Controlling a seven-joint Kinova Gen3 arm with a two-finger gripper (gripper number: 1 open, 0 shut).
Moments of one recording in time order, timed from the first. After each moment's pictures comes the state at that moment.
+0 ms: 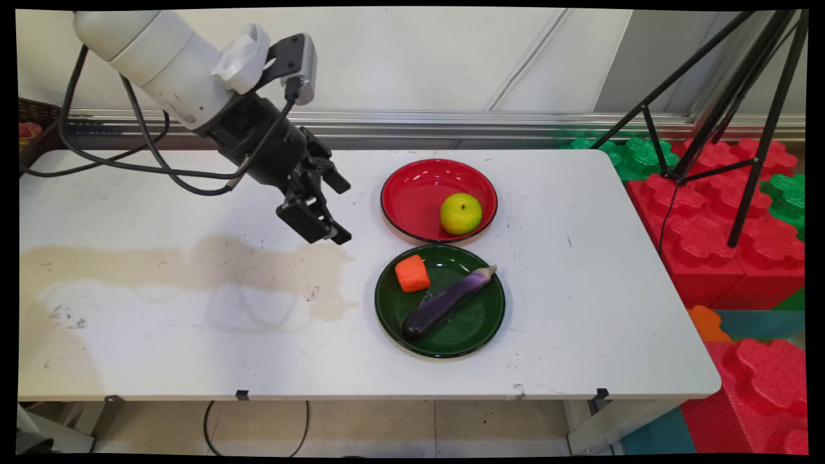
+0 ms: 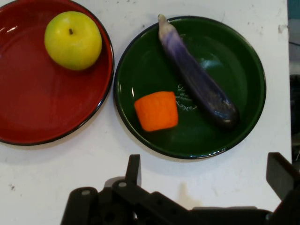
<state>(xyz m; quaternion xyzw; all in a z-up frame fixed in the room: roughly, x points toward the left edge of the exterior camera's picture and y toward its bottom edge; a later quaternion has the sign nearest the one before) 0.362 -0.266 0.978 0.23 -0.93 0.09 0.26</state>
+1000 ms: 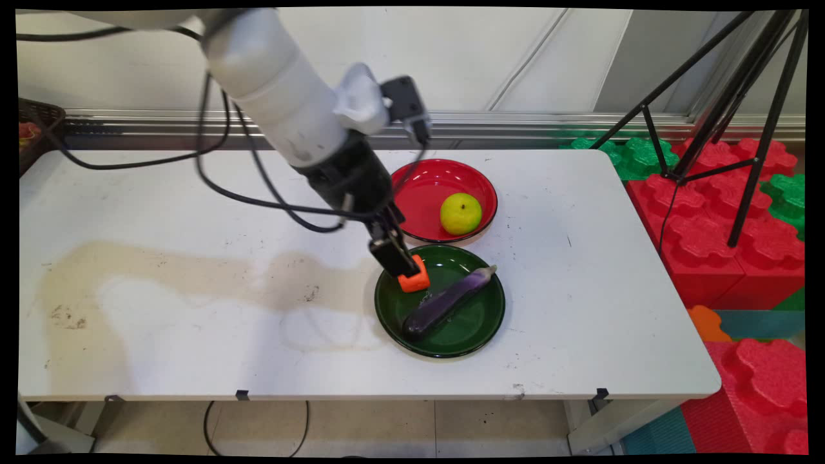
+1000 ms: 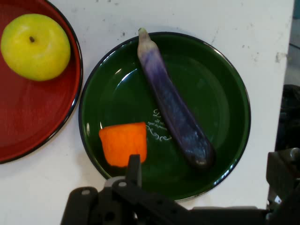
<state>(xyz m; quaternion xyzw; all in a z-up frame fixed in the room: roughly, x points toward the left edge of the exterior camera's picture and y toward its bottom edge) 0.250 -0.282 0.959 0.29 -0.93 0.07 0.21</state>
